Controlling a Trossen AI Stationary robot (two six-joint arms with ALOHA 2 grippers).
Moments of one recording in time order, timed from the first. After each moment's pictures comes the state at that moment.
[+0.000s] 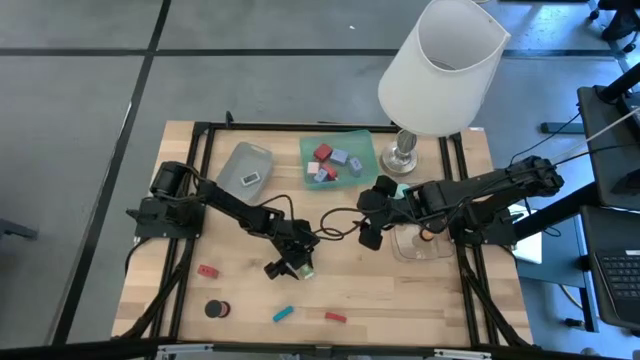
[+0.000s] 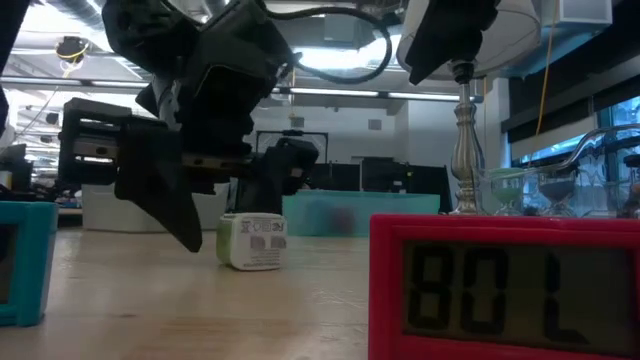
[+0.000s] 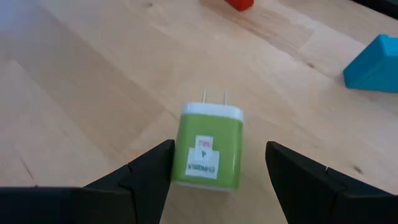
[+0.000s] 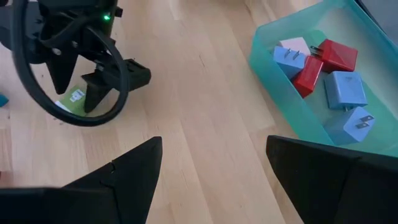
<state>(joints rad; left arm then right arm) -0.17 1.85 0.85 0.14 0.44 0.51 0.27 1.44 1.21 -0.75 0.38 0.44</state>
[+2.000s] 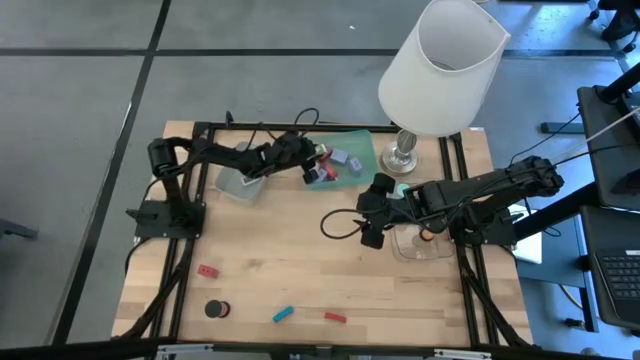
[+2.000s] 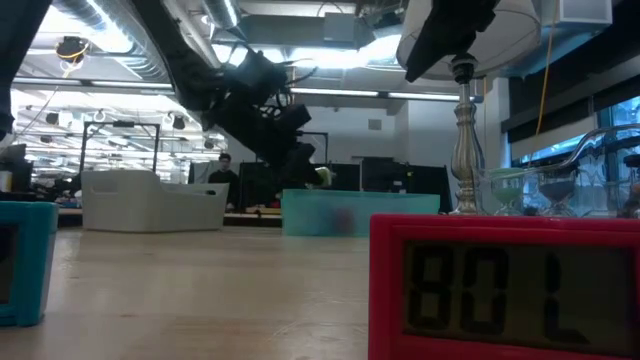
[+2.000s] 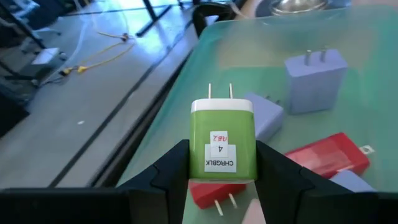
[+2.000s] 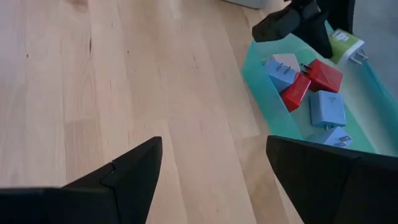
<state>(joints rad) 0.43 1.79 0.85 0.47 -0.21 0.19 0.27 1.44 1.21 -0.75 0.41 0.30</state>
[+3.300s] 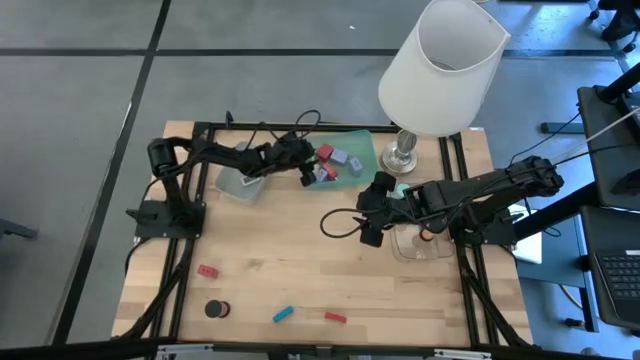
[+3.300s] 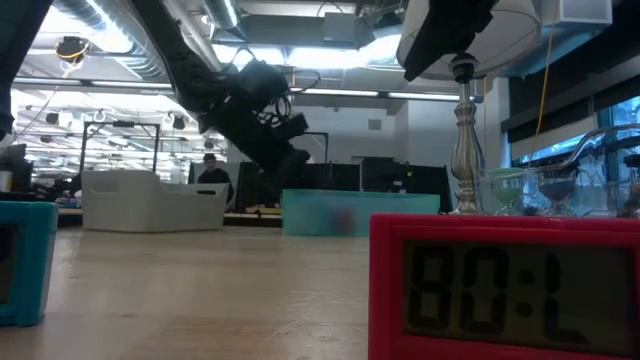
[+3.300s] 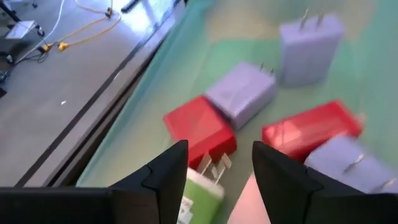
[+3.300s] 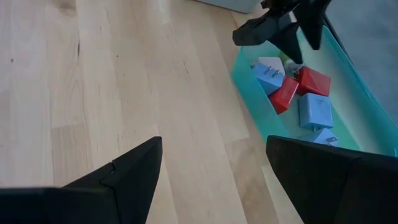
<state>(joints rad) 0.44 1.80 0.85 0.39 -0.16 0.15 0.27 1.44 1.21 -0.74 0.45 0.30</state>
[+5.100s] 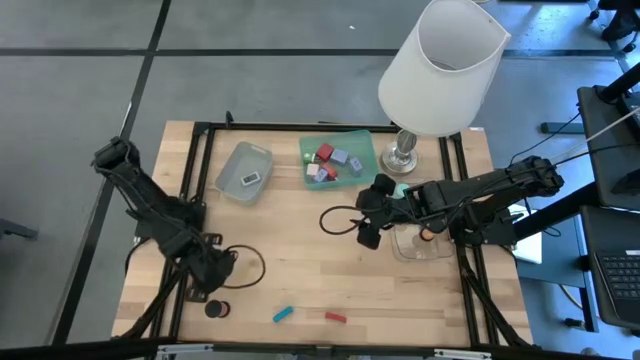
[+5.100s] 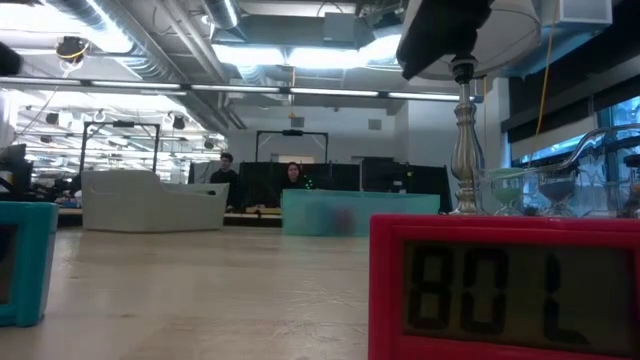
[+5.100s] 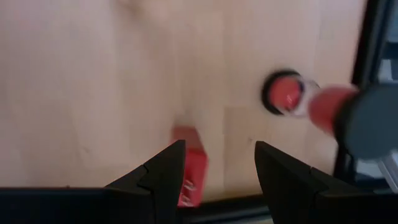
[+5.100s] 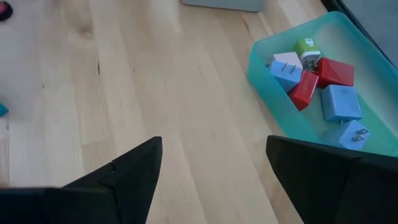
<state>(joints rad) -0.80 1.25 0.88 -0.99 0.07 -0.80 0.27 1.44 1.21 -0.71 0.40 0.41</state>
